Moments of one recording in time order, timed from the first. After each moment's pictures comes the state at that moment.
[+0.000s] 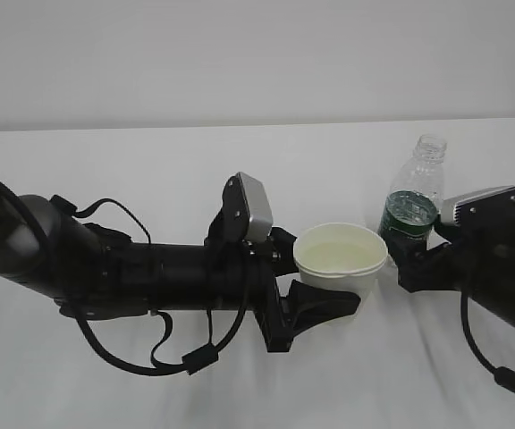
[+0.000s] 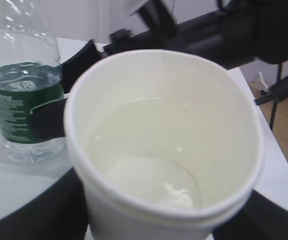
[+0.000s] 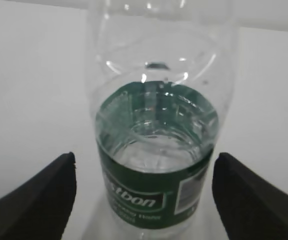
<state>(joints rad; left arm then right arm) -0.59 2.17 -0.97 0.94 -1.08 -0.47 0.12 2.05 -0.50 -0.20 -1.14 -0.01</state>
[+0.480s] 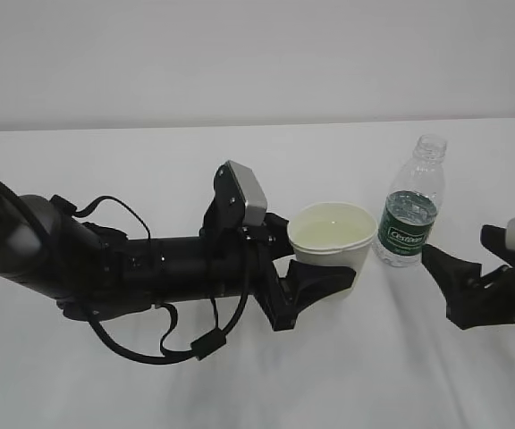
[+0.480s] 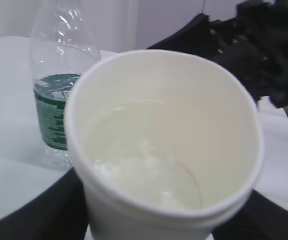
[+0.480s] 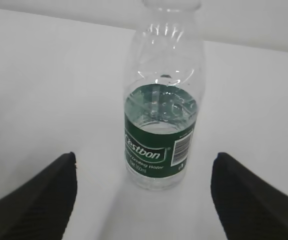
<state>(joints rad) -0.59 2.17 -0.97 0.81 -1.08 -0.43 0.12 1.73 -0.22 -0.18 -1.14 -0.05</state>
